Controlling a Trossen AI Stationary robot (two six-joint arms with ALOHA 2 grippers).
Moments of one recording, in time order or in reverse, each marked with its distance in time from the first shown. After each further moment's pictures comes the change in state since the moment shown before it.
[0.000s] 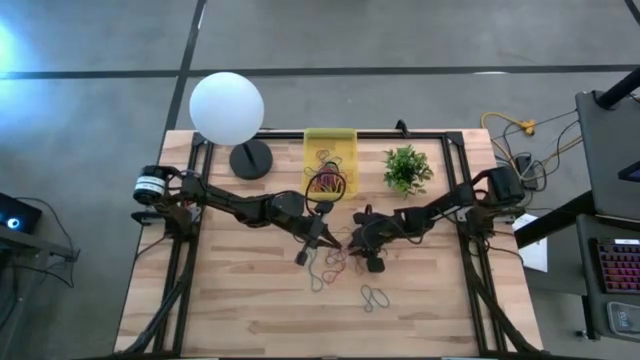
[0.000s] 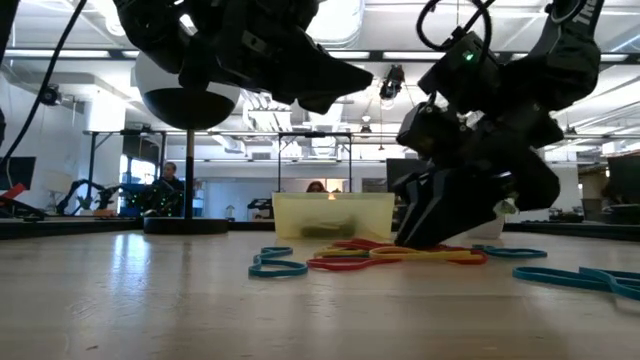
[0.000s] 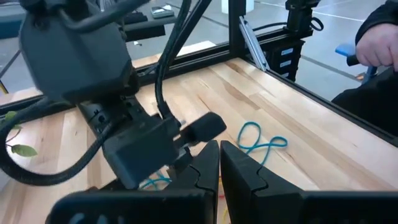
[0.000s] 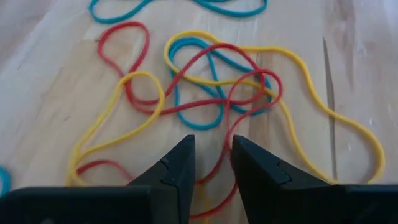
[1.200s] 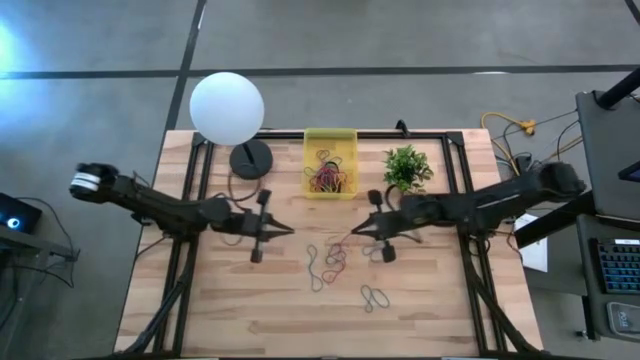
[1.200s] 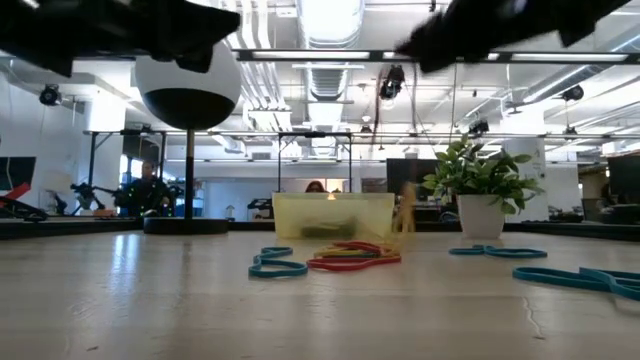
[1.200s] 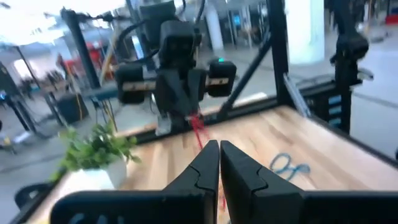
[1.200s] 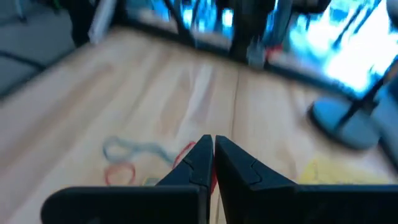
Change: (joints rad) left arm -0.143 -0.617 -0.523 0.207 -0.417 0.004; right arm 0.051 -0.546 0.031 -0.159 0.157 -0.211
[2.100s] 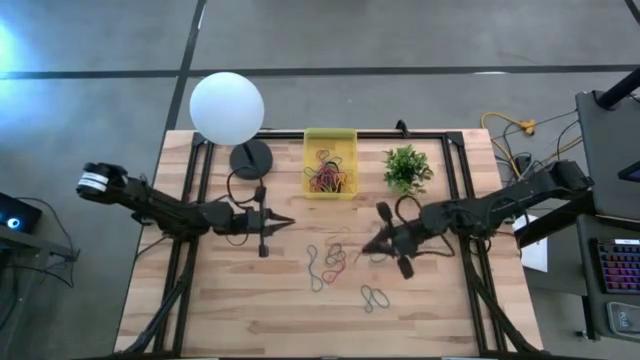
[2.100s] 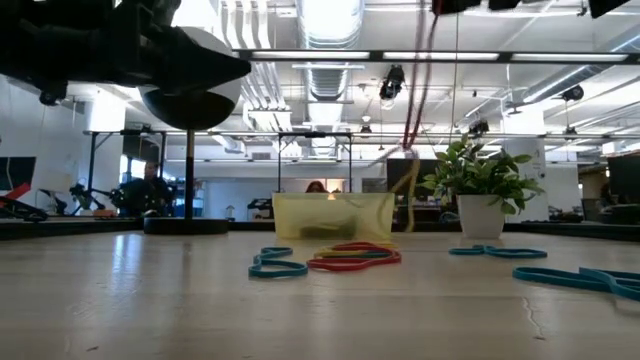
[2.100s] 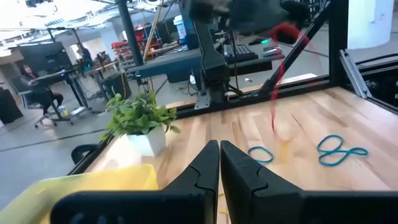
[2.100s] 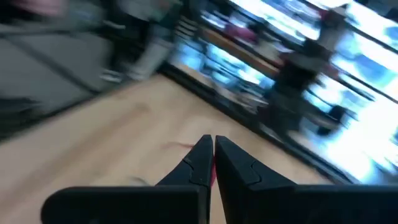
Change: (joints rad) left arm 0.001 0.113 -0.070 0.157 -0.190 0.000; right arm 0.115 -0.090 0.003 0.056 -0.006 -0.190
